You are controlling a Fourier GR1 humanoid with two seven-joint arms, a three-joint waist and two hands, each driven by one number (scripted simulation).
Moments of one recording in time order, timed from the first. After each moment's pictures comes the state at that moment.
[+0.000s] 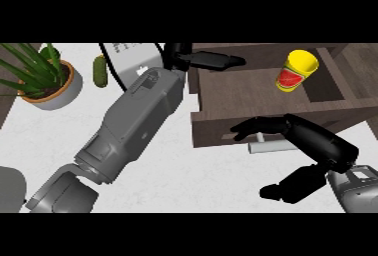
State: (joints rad) left arm -1.25 0.00 -0.26 -0.39 0.64 0.30 -0.50; right arm -0.30 -0.39 0.22 -1.79 0.05 0.58 0.15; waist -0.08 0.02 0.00
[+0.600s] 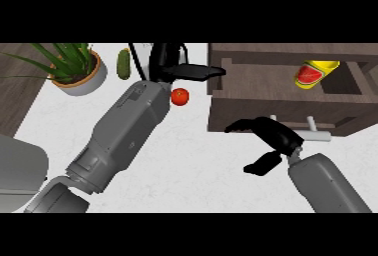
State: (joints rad) left arm -1.10 0.03 -0.23 -0.49 0.66 0.22 -0.56; right arm -0.38 -0.32 0.35 -1.25 0.46 0.38 -0.09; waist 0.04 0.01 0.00
